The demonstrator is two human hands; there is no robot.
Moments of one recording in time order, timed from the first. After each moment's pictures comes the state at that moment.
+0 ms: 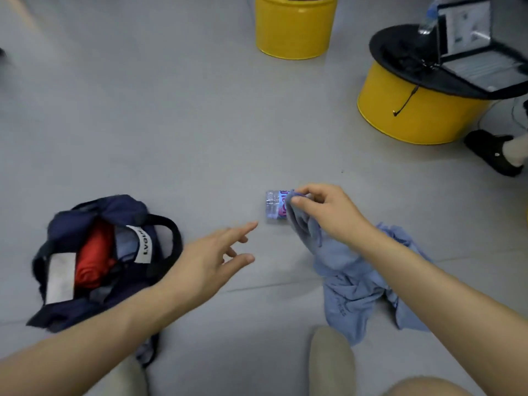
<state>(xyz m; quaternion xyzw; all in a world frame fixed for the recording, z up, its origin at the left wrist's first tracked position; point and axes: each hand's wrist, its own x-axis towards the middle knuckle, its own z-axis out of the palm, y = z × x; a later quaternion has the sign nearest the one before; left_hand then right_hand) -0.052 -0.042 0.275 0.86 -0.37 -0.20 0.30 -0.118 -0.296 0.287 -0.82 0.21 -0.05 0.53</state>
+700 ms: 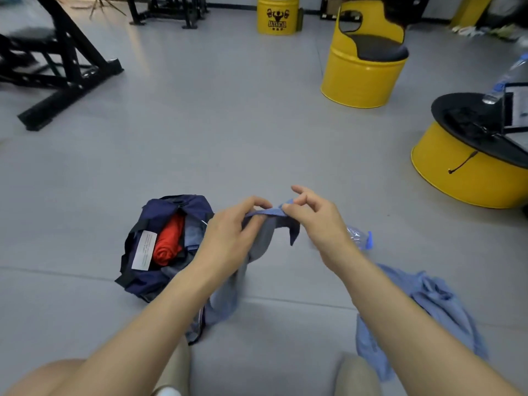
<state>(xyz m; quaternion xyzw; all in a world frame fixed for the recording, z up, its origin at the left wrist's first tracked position) -0.050 0.047 0.363 0.85 -0.23 -0.02 0.47 -0.086 -0.133 0.370 -0.73 0.16 -0.06 0.67</state>
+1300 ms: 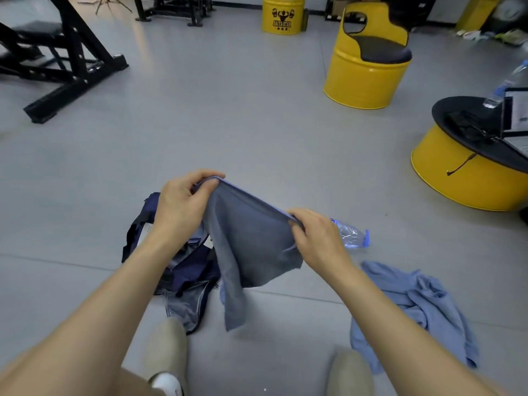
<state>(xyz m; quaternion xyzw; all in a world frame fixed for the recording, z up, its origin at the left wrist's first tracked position) -0.013 0.097 0.373 0.83 -0.14 0.07 0.54 -0.110 -0.141 0.333 -0.95 0.04 -0.11 0.30</state>
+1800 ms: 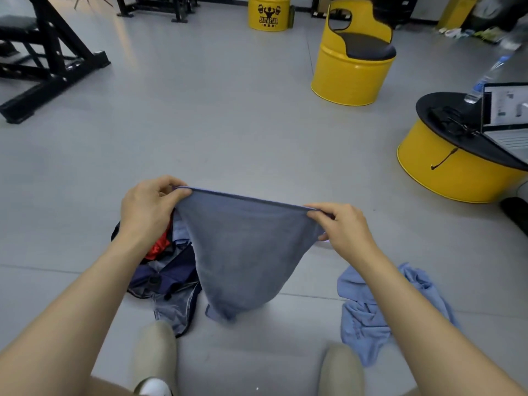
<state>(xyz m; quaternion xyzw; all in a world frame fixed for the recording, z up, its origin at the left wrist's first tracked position) 0.004 0.118 0.358 0.91 -0.06 0.08 0.41 -0.118 -0.207 0.338 -0.87 0.16 -0.08 0.46</state>
